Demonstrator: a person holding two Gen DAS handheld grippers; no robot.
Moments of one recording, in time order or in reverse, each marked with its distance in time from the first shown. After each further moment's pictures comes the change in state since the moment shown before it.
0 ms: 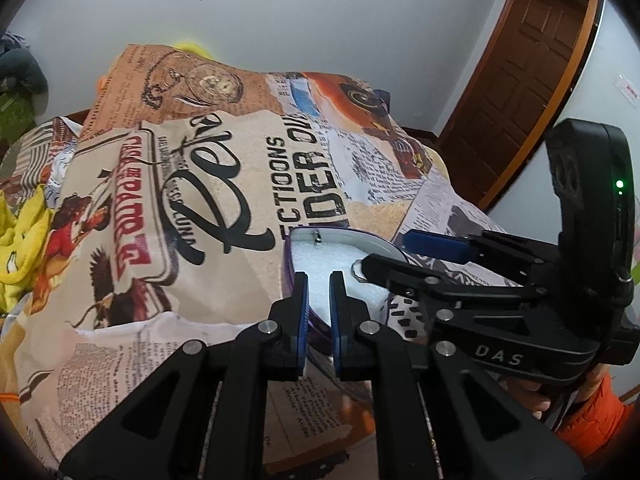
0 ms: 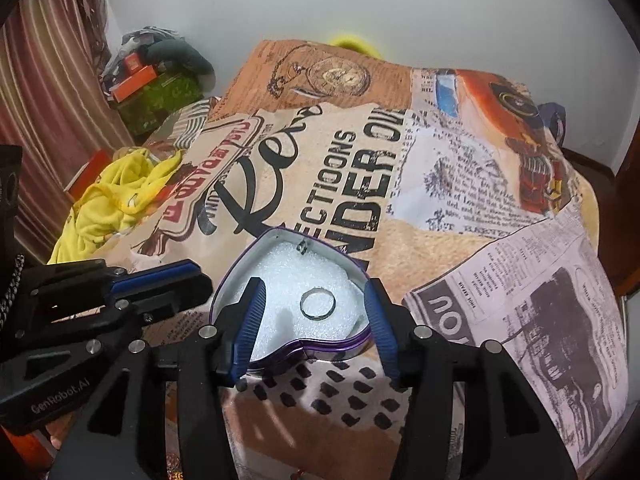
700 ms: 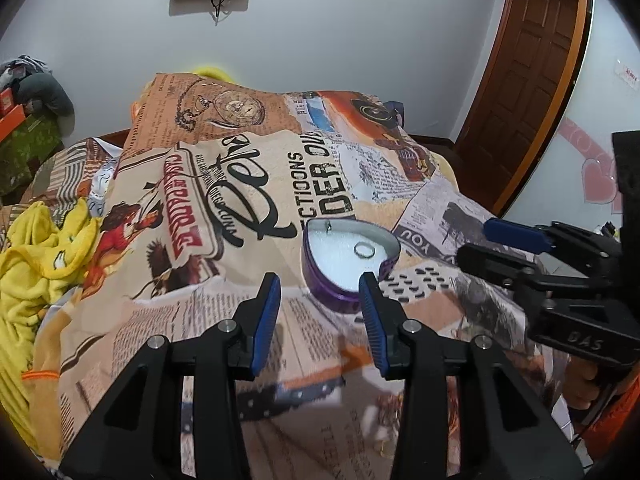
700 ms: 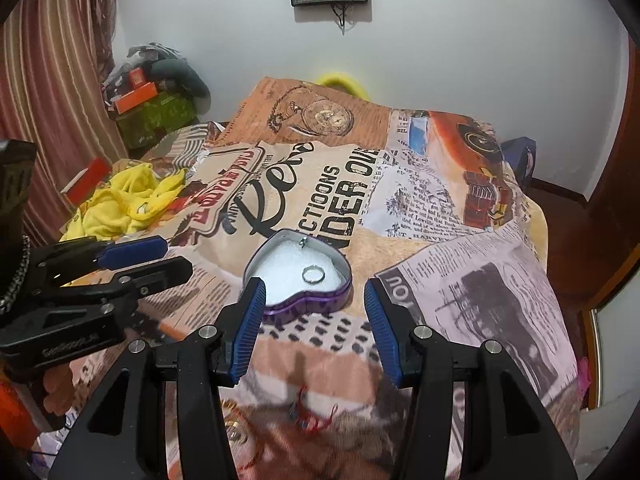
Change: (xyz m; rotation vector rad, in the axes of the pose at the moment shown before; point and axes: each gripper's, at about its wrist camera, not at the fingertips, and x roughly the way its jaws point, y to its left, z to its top) left arm -0.064 -0.019 -0.026 0.044 -0.051 0.106; right arm -0.083 0.024 -0.025 -0.042 -0.111 -0.090
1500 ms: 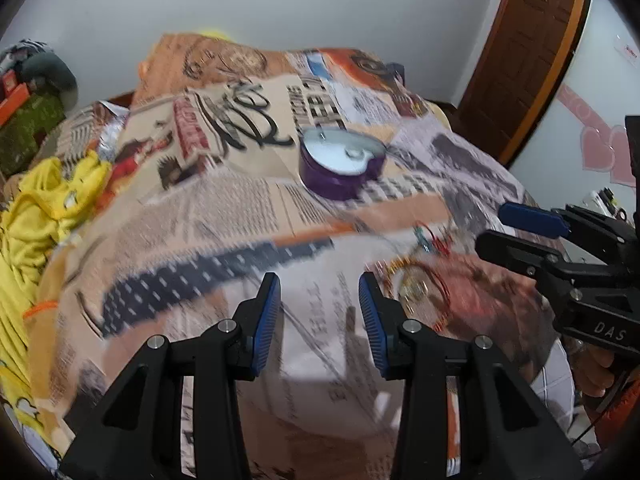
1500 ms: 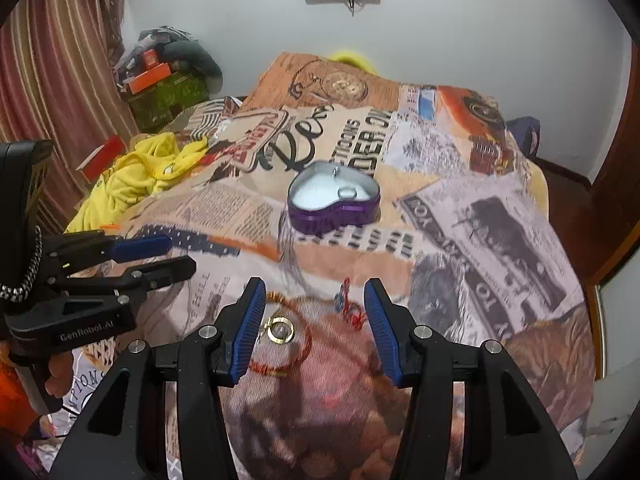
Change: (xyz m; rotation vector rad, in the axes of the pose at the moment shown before) left arm -0.026 -0.013 -0.073 0.001 0.141 0.002; right arm -0.029 0.024 -0.063 0.005 0.073 0.029
